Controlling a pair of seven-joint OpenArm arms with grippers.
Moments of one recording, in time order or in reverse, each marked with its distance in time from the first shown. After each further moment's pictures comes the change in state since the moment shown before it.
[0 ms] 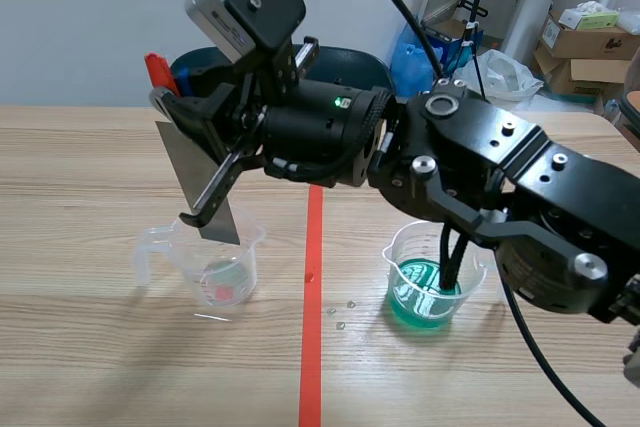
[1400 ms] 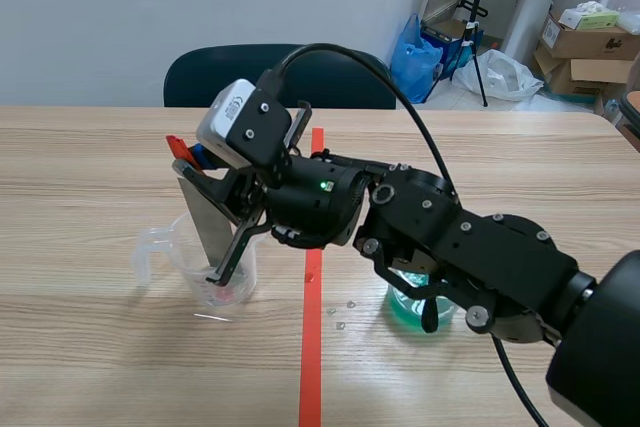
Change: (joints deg) left arm 0.0 0.0 0.0 0.0 0.1 0.0 0.6; right arm 0.2 -7.4 0.0 -21.4 -19.7 -3.1 19.5
